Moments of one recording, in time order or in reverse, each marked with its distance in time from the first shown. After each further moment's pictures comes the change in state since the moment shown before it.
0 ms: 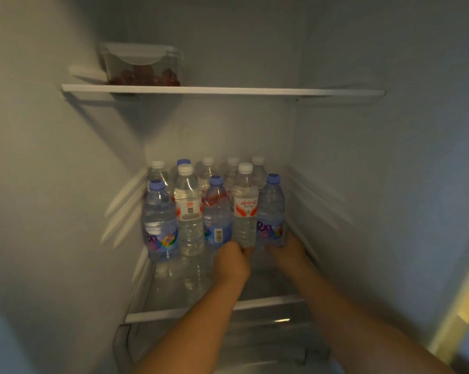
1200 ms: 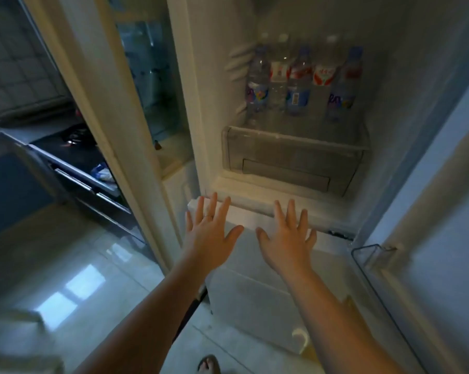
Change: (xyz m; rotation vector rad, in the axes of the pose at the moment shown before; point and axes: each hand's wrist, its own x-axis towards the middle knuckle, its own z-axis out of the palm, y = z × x) left_hand -0.439 -0.076 -0.067 0.645 0.046 -0.228; right_hand -0.394 0.051 -0.076 -0.691 -0.533 -0.284
